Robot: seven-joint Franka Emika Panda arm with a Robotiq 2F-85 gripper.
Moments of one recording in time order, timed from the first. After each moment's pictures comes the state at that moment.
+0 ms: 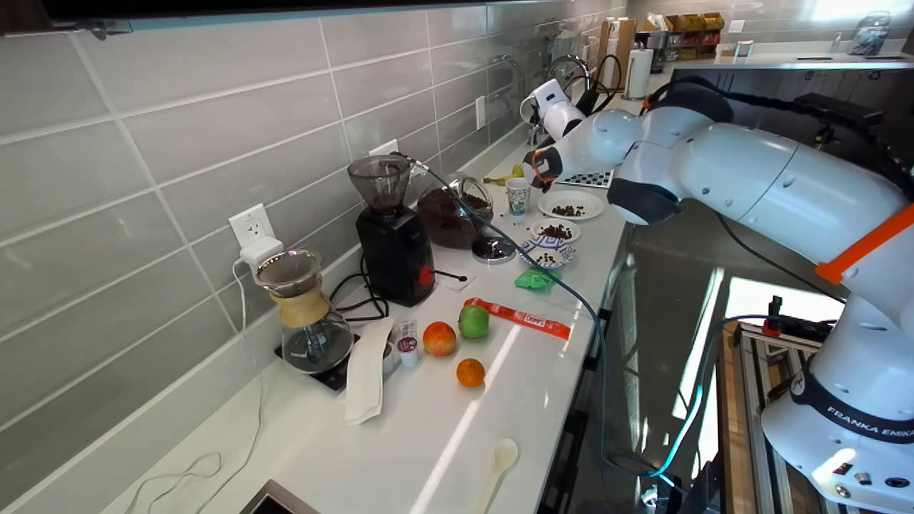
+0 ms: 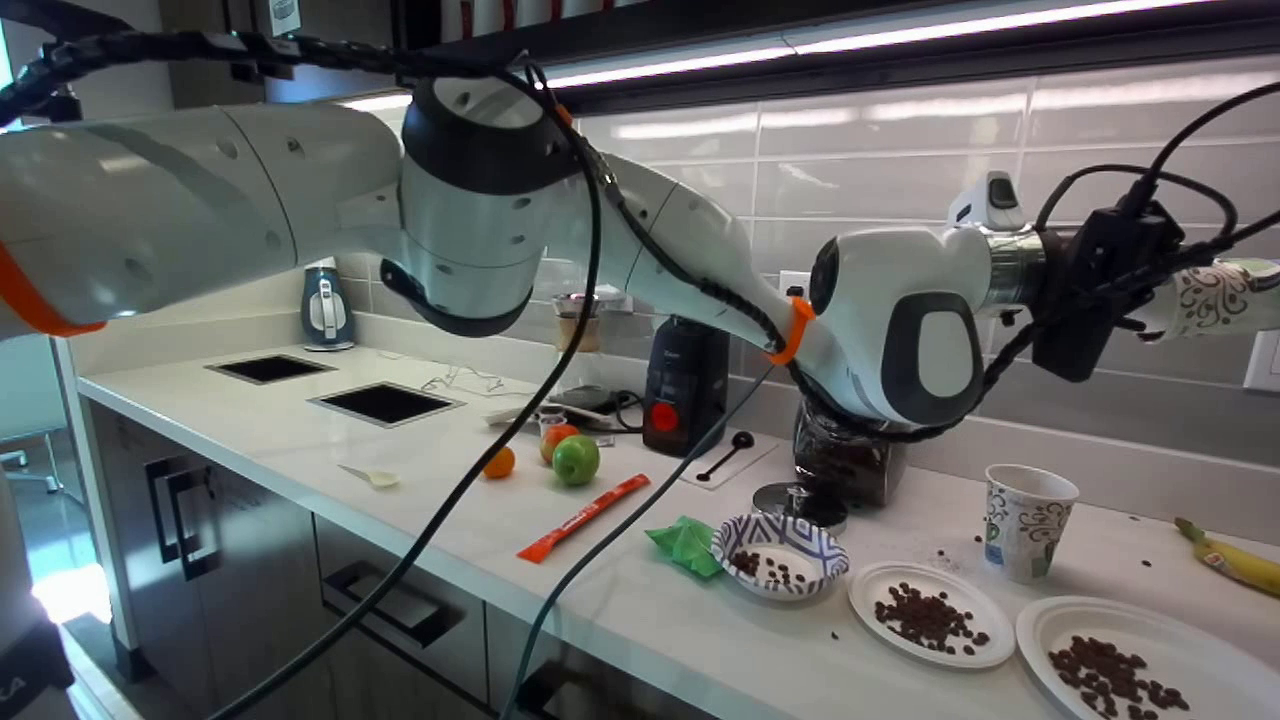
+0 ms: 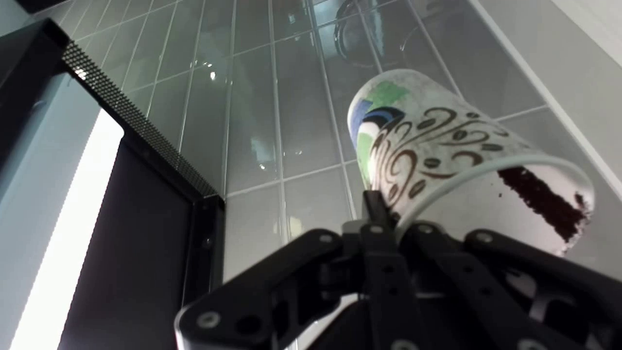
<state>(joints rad) -0.19 1.25 -0.93 -1.18 0.68 3.66 -0.98</state>
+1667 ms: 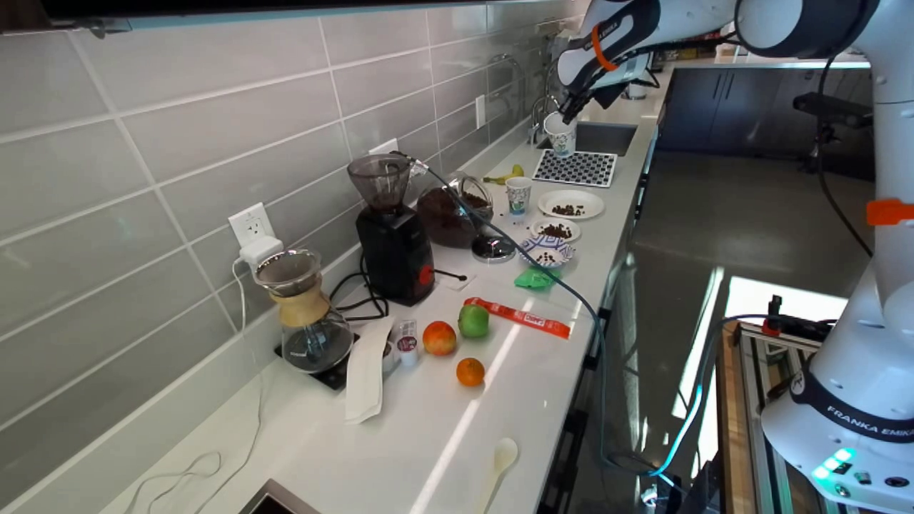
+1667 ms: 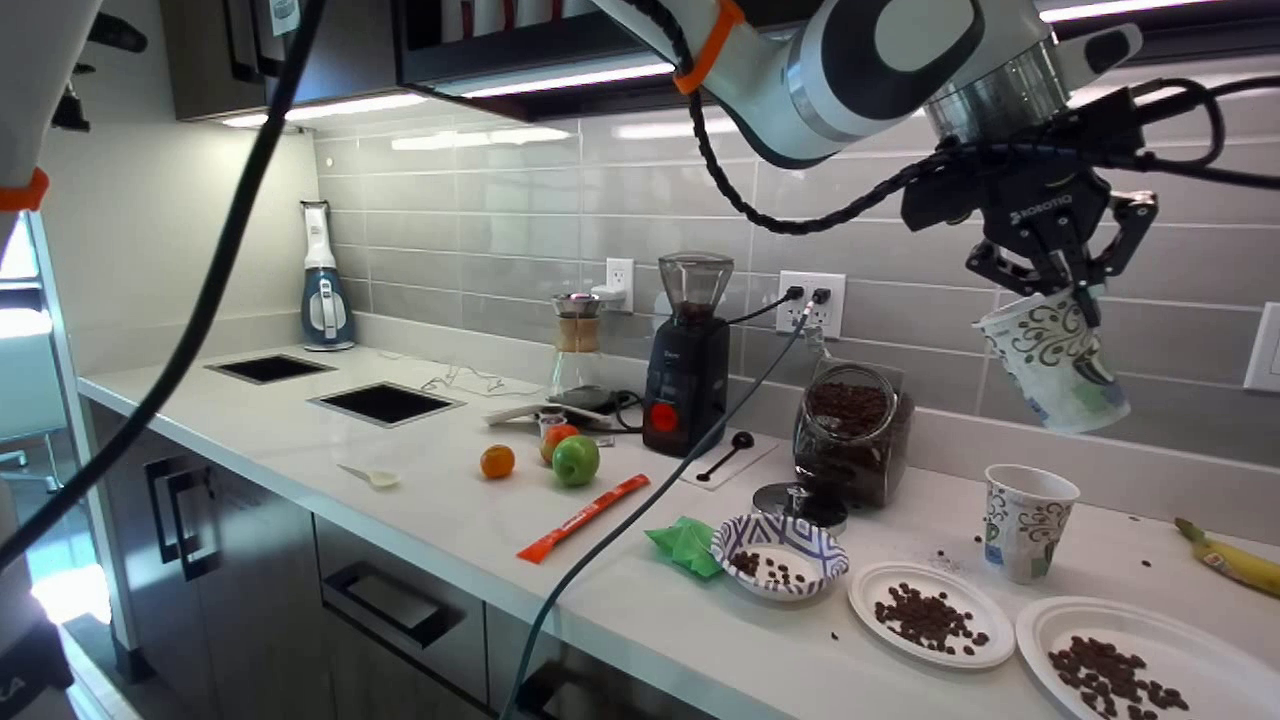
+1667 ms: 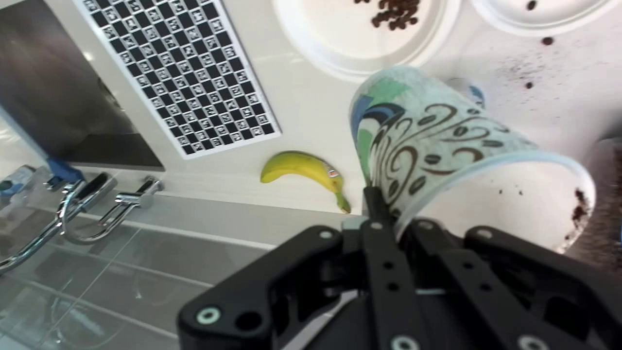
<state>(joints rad) -0.30 0.38 -0.51 -1.70 0.10 2.63 -0.59</state>
